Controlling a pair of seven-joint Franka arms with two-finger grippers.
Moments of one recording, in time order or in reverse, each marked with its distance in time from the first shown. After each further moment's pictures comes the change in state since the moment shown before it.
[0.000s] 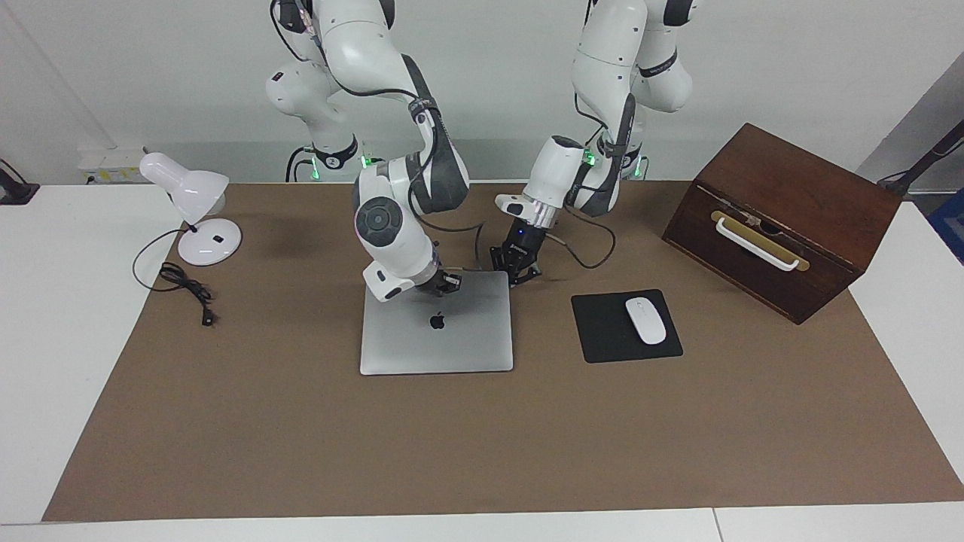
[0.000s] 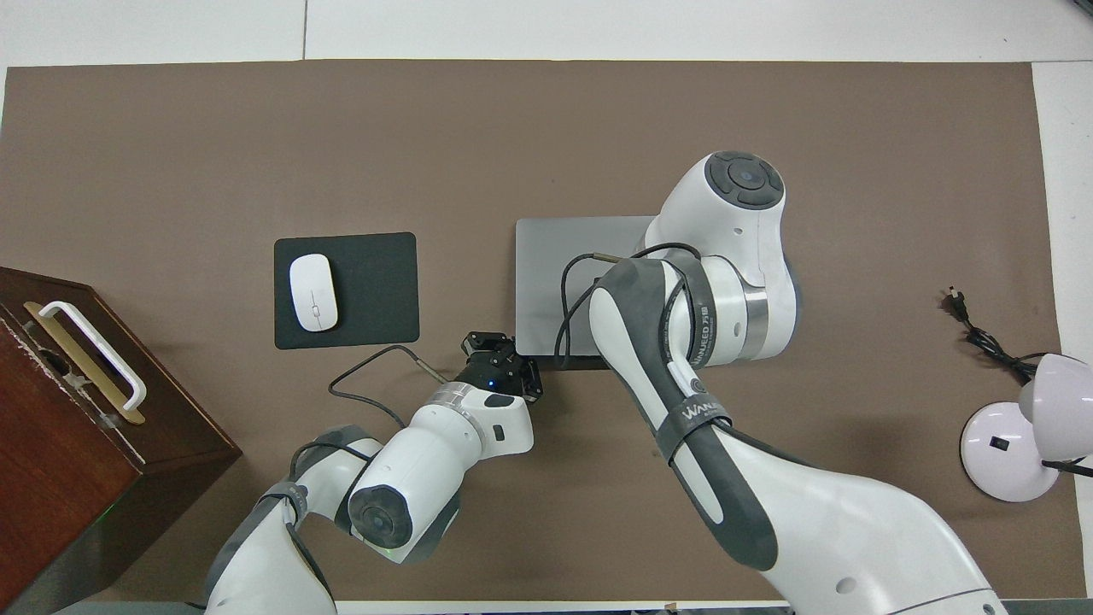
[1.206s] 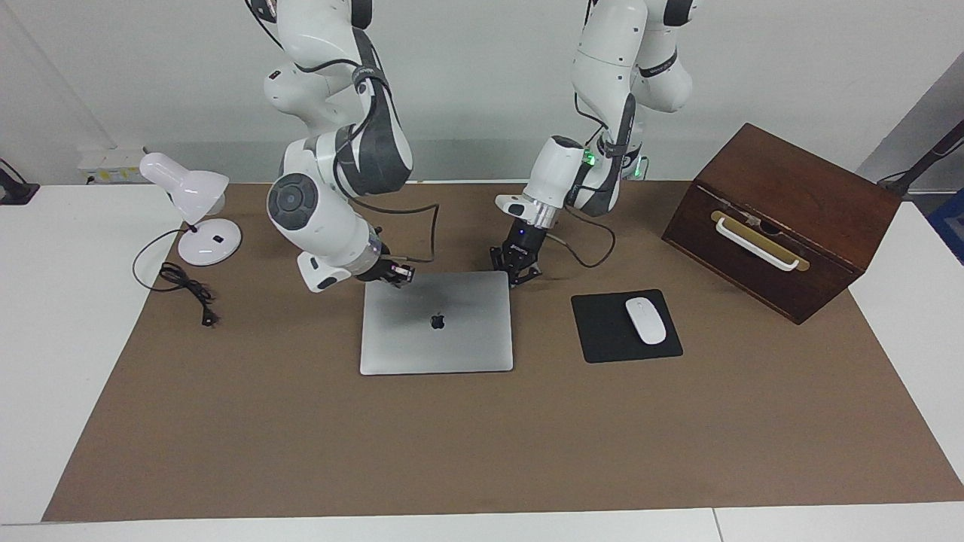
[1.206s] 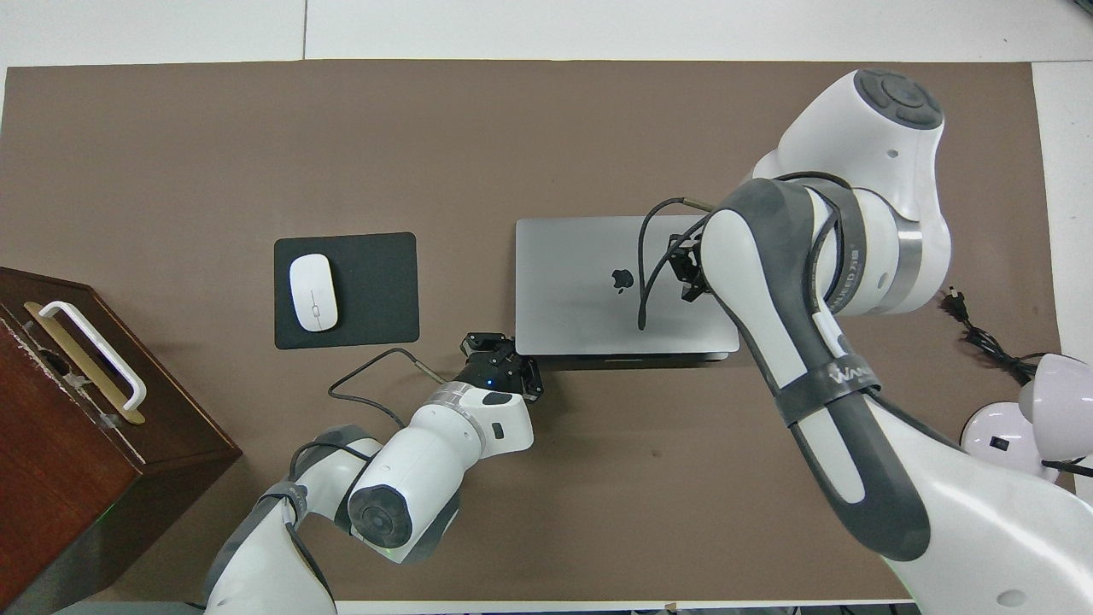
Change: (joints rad) left arm 0.001 0.000 0.000 0.000 0.000 0.000 -0.061; right arm -0.156 -0.083 -0.030 0.133 -0.090 -0.223 -0.033
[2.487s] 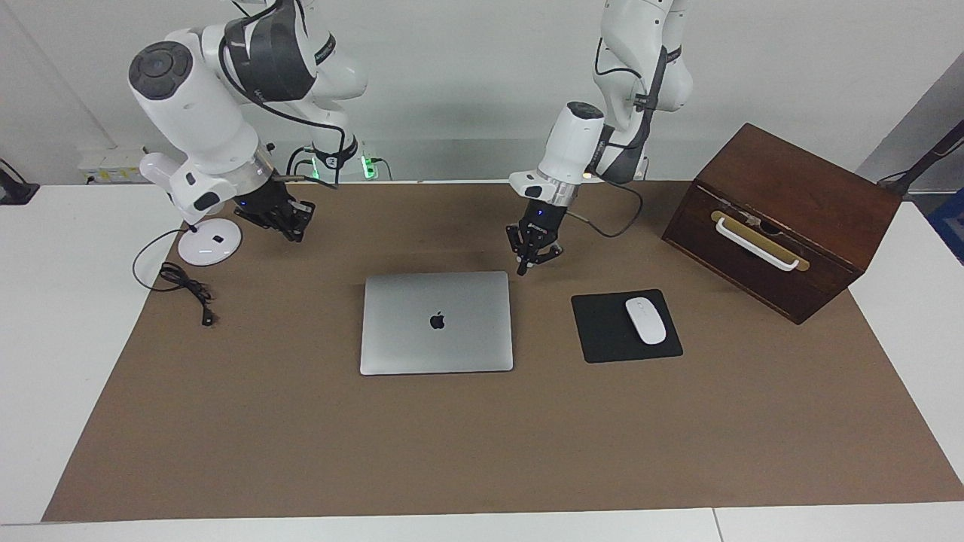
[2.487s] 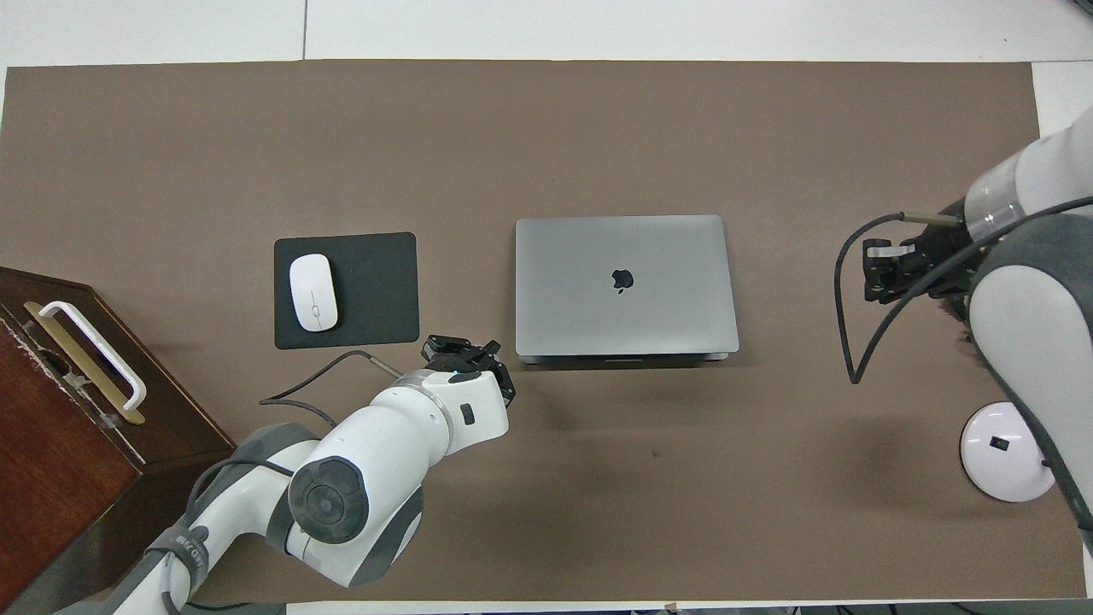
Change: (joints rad) left arm 0.054 -0.333 0.007 0.006 -0.001 -0.599 -0.037; right arm -0.770 -0.376 0.684 -0.123 -0.367 -0.078 -0.109
